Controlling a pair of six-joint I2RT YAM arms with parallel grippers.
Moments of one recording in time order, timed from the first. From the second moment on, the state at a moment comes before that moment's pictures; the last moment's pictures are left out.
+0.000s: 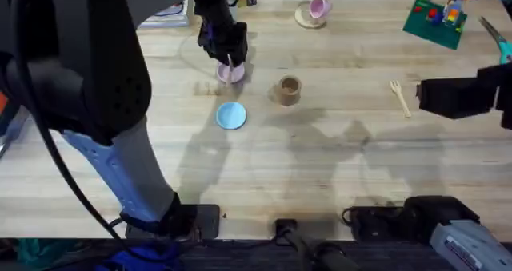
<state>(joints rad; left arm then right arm) -0.26 2.00 1.59 -0.99 0.03 -0.13 0.00 0.79 1.20 -1.28 -0.04 -0.14</state>
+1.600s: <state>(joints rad) -0.26 1.52 1.64 -1.27 0.03 -0.10 0.00 0.79 1.20 -1.28 -0.04 -0.14</state>
